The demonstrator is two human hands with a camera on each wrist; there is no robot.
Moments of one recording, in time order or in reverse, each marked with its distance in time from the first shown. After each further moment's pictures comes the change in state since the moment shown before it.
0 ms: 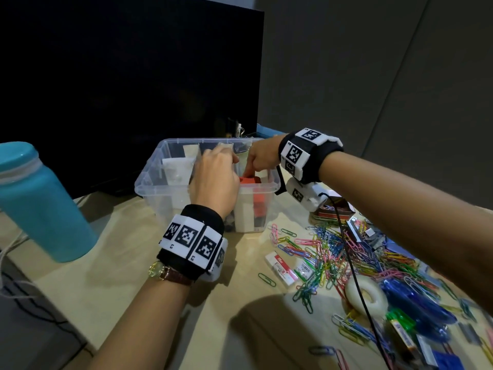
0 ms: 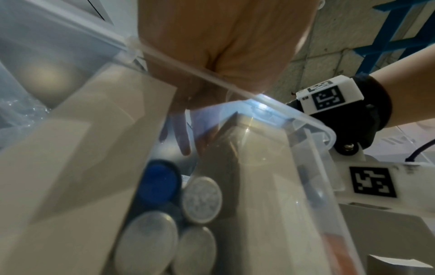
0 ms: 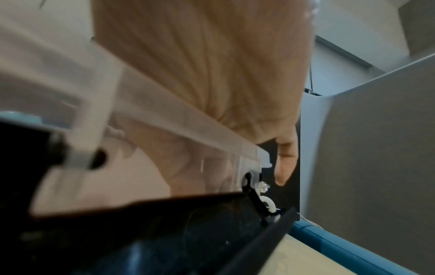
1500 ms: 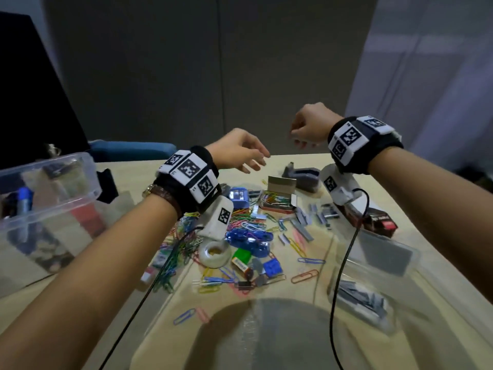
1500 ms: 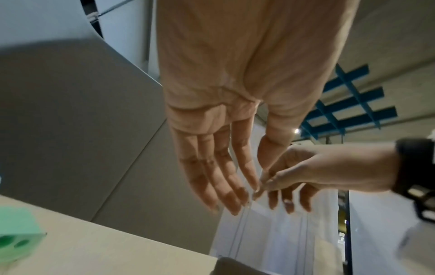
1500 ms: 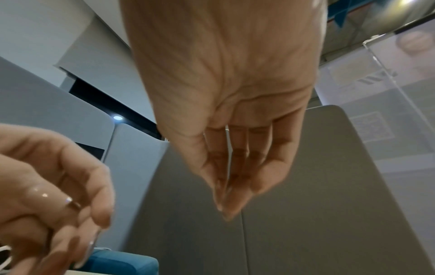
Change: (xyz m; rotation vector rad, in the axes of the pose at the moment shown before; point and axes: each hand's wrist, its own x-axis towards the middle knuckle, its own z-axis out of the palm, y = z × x) left_hand -0.005 0.256 0.091 -0.599 -1.097 0.398; right_hand -0.322 0.203 0.034 0.239 0.527 0.812
